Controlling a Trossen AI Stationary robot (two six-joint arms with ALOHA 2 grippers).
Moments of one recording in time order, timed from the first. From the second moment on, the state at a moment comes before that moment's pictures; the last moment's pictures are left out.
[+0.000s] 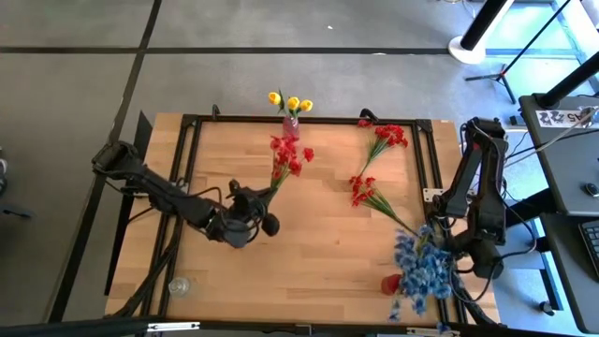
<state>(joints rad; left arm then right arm) -0.46 1.43 0.86 0.02 -1.24 -0.65 1.42 0.85 0.55 -0.58 0.59 1.10</state>
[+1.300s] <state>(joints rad) -0.54 1.42 0.86 0.41 -1.12 -0.10 1.42 0.62 1.01 -1.47 0.69 1.18</state>
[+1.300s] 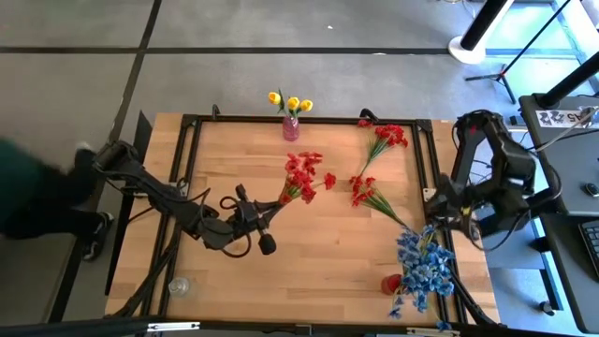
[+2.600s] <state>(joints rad) -0.42 1.19 0.16 1.57 0.11 0.03 1.12 0.84 1.13 -1.18 1.53 0.96</state>
